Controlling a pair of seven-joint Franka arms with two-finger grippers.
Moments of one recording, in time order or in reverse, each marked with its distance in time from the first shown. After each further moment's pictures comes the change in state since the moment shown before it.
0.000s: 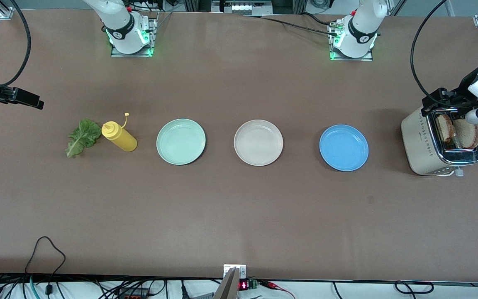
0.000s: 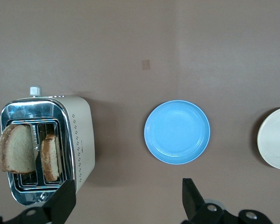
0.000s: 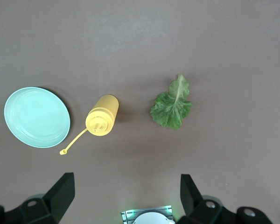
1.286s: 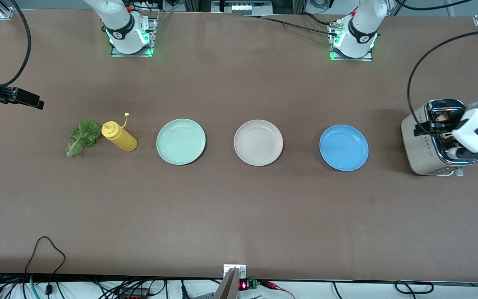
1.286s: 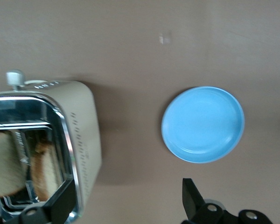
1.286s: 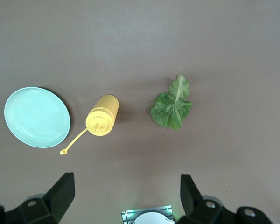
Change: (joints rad) left arm 0.093 0.214 0.018 0.013 0.003 0.032 0.108; right arm 0.000 0.000 0.000 0.000 0.000 0.000 0.000
